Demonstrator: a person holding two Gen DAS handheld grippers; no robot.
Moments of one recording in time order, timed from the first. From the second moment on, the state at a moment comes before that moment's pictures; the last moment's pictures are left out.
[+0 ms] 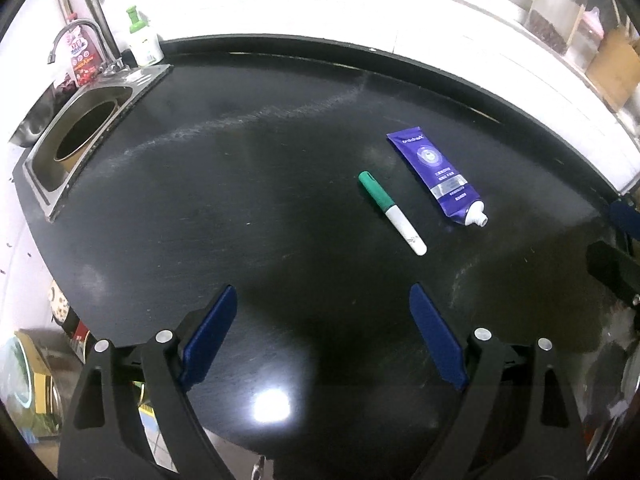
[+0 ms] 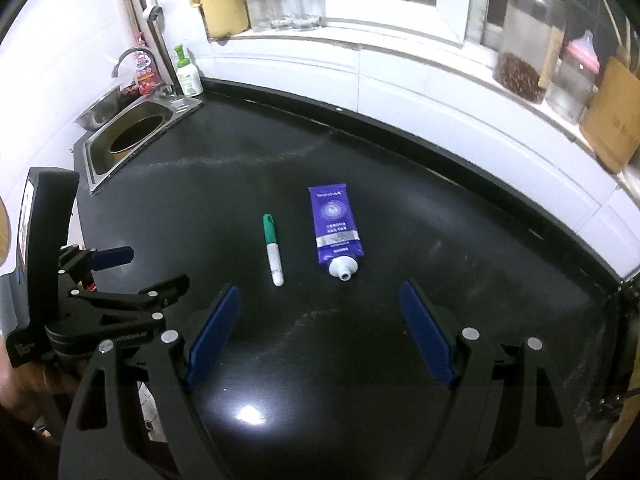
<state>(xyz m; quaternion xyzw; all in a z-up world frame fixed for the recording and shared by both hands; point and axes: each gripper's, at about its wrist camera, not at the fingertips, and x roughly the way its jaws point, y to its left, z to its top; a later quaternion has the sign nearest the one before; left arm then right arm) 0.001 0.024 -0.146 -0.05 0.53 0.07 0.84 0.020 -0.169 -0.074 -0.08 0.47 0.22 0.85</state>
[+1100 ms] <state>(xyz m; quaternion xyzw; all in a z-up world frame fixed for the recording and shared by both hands) 0.097 0.019 -0.225 -0.05 0.54 0.11 0.84 0.119 -0.158 -0.192 -0.10 0.56 0.25 0.79</state>
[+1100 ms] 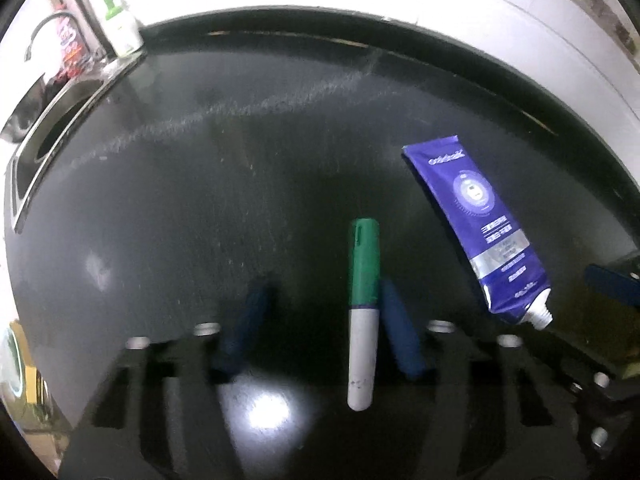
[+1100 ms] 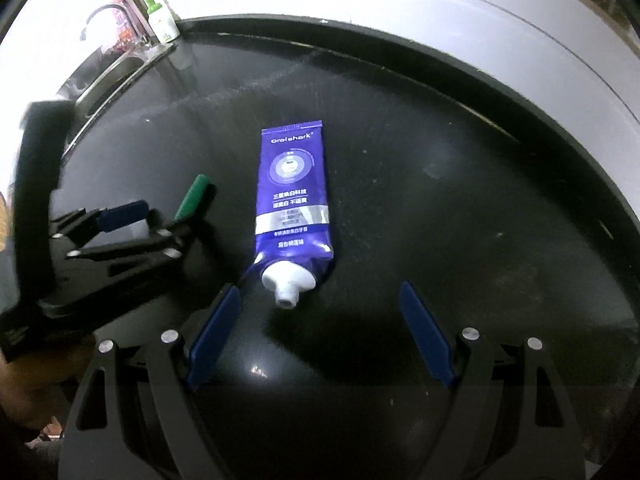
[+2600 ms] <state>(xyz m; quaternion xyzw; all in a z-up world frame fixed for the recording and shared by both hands) 0.003 0.111 -0.144 -0.08 0.49 0.15 0.86 0.081 -0.067 -0.112 -0.15 0.48 0.27 0.82</state>
